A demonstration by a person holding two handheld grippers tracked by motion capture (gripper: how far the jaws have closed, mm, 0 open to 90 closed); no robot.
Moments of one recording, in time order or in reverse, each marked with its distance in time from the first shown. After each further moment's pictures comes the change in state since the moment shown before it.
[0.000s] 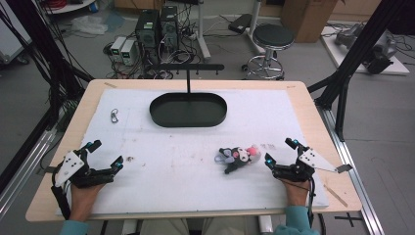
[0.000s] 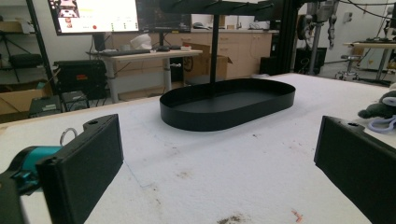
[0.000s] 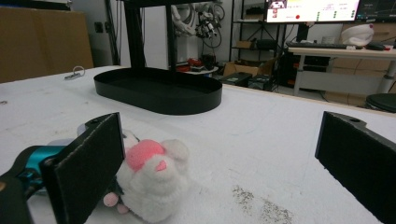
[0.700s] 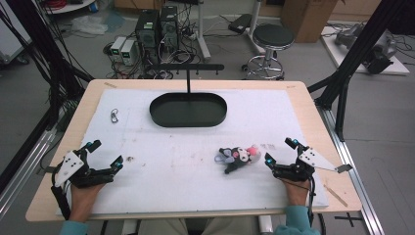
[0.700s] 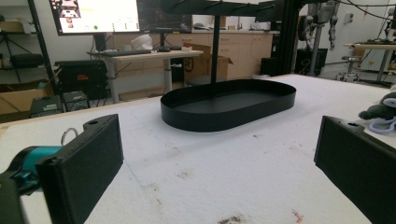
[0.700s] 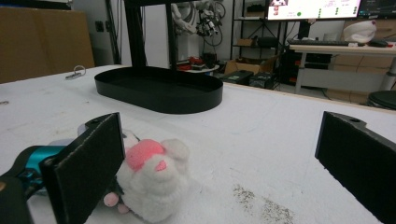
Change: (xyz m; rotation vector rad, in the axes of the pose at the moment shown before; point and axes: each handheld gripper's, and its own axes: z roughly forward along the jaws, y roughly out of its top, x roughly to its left) left arm 0.000 0.000 0.000 -0.005 0.004 -0.007; right arm -0.001 0.001 0.001 0.007 0.004 0.003
